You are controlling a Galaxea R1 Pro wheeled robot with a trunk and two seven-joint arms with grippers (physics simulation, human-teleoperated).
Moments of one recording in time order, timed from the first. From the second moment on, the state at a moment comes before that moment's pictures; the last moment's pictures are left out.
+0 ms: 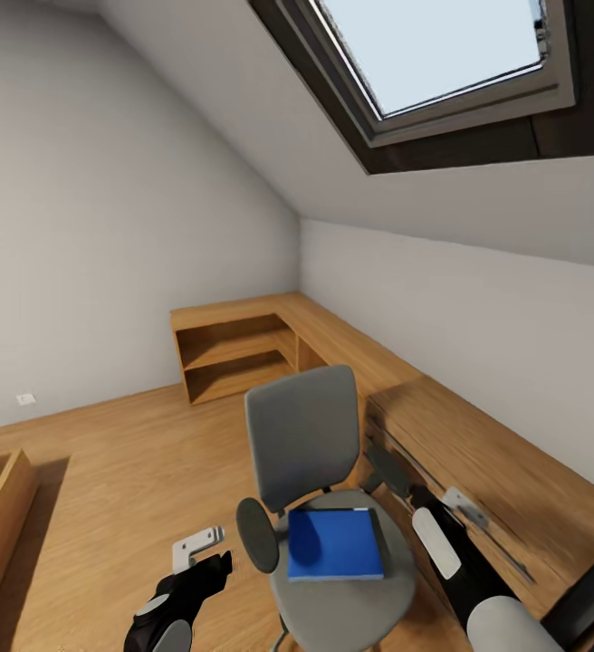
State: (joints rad) left arm -0.11 0.09 -0.44 -1.44 0.78 0.38 0.73; right arm -0.55 0.00 0.02 -0.73 -0.73 0.03 -0.61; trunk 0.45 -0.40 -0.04
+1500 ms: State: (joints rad) left arm -0.11 0.09 -0.49 -1.45 0.78 0.35 0.75; right arm -0.55 -0.01 0.04 -0.73 -0.73 0.03 -0.61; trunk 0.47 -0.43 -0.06
